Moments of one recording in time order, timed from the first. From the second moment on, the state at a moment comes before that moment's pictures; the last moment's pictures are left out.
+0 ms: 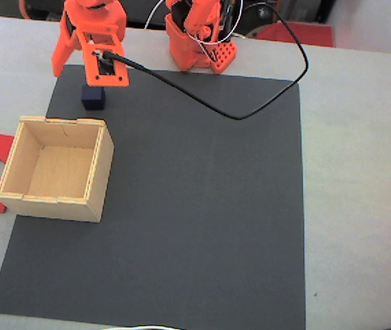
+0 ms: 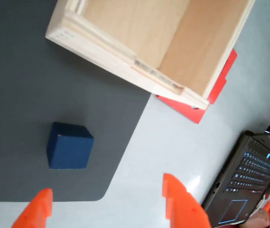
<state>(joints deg) 49.5 119.3 114.0 81.0 6.5</state>
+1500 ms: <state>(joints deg) 59.2 97.9 109.5 80.5 0.8</state>
